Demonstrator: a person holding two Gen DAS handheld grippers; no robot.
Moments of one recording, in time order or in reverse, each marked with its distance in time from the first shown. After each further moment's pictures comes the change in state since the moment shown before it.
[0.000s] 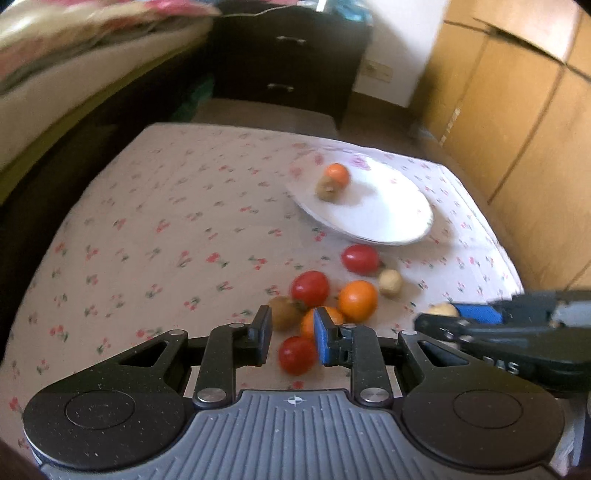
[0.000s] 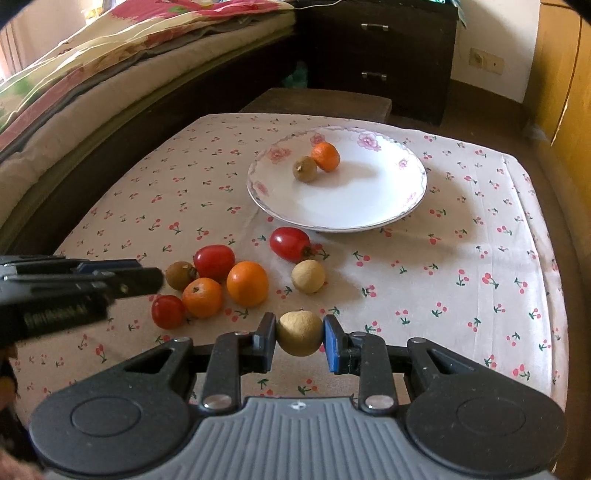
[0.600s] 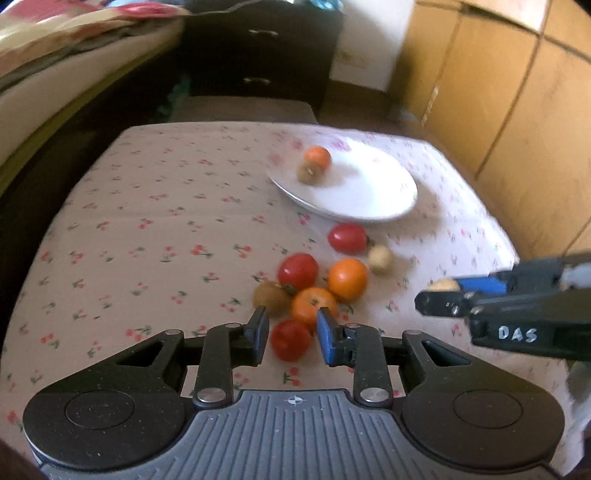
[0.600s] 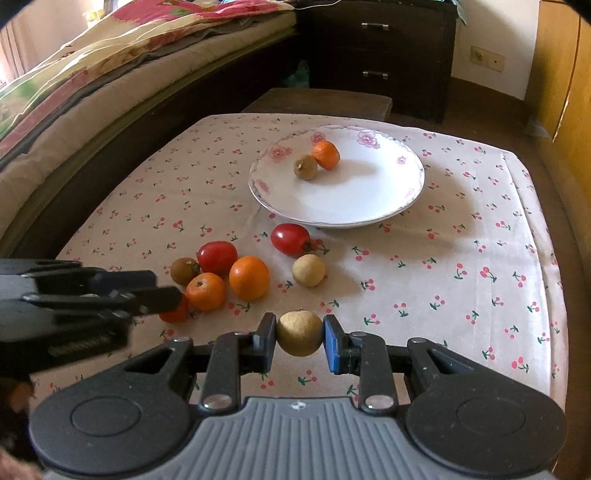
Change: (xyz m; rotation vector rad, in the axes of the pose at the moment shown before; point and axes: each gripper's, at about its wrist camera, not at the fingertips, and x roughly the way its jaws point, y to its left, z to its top) left arm 0.009 -0.019 -0.010 0.146 0.025 -0.015; right arm -0.007 -0.005 -0.005 0.007 0.000 0.015
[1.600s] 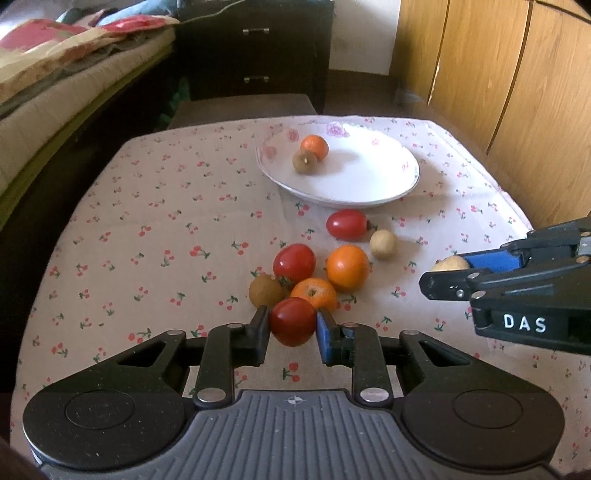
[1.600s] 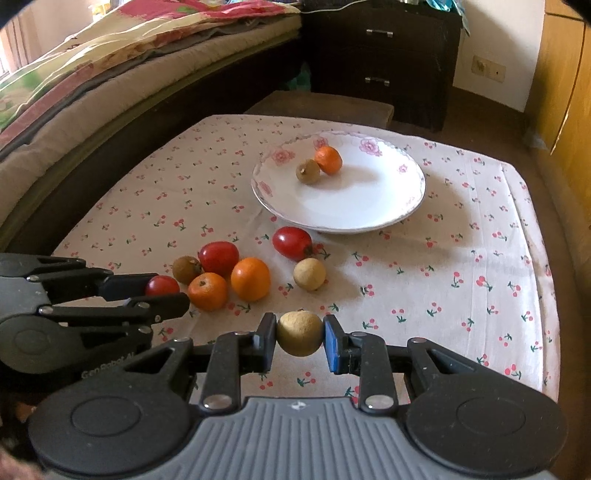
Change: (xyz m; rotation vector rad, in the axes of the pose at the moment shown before) left arm 0.003 -0.019 -0.001 0.060 0.006 0.087; right arm -0.004 0.006 0.001 -0.040 -0.017 -0.022
